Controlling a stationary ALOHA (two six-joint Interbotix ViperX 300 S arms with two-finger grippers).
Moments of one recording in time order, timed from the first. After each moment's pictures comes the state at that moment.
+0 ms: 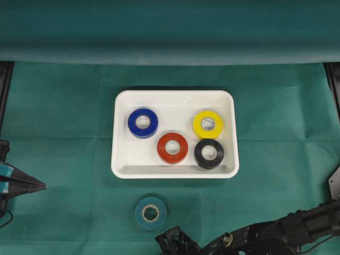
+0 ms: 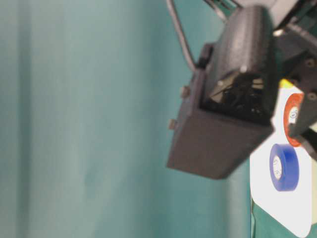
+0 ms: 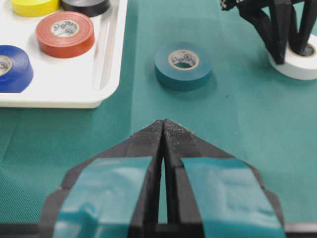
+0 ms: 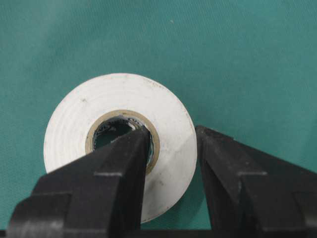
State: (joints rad) left arm -0.01 -1.36 1.49 -0.02 0.10 0.00; right arm 0.30 0.37 0.40 -0.70 -0.05 0.67
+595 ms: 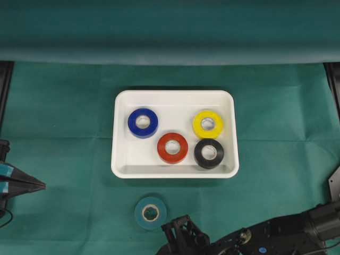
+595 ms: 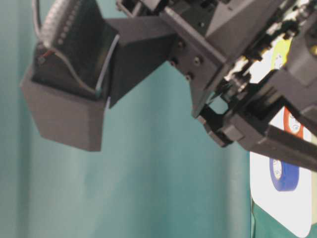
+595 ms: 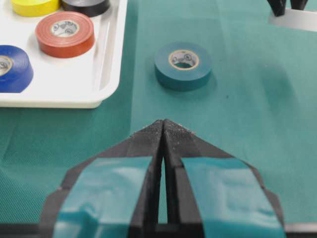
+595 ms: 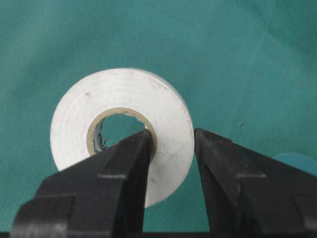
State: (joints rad) left arm -0.01 -1.36 1.49 -0.02 0.10 0.00; right arm 0.31 0.21 0.42 -0.70 0.11 0.67
